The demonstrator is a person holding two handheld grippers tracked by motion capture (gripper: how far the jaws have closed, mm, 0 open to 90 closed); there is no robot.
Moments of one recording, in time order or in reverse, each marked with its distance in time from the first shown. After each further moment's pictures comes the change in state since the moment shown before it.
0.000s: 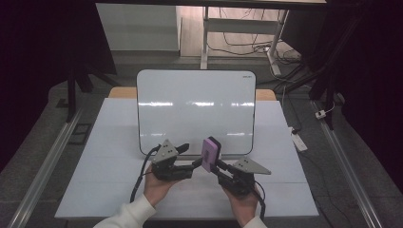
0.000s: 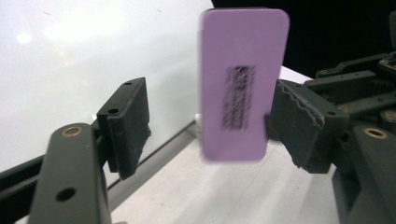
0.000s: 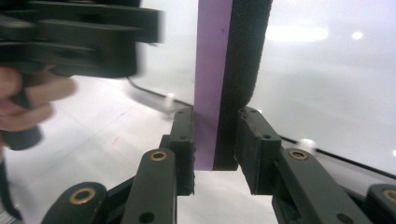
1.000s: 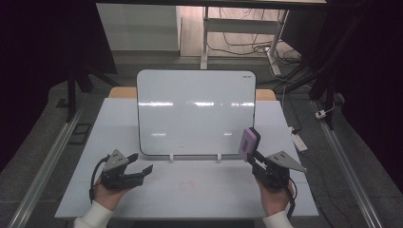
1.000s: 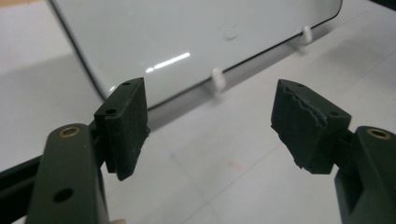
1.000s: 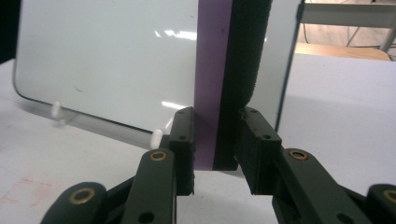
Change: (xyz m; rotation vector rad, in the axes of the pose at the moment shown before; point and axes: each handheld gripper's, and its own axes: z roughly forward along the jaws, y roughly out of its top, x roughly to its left) left arm 0.065 -0.061 -0.096 0.174 0.222 -0.077; right arm -0.062 0.014 -0.053 -0.005 -0.291 -0.009
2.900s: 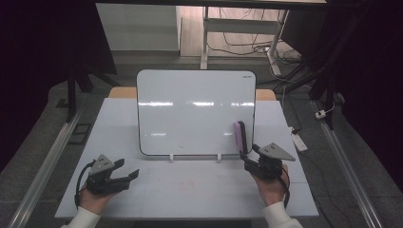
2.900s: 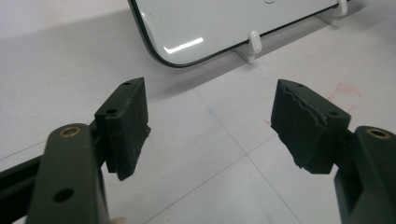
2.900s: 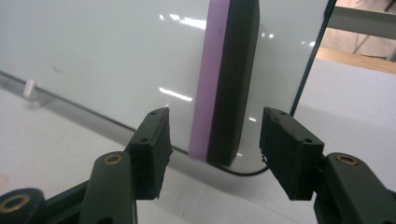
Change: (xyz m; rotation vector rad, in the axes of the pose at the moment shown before) left arm 0.023 -0.023 -0.015 0.045 0.037 -0.031; right arm -0.009 0.002 0.032 0.044 0.033 -0.123
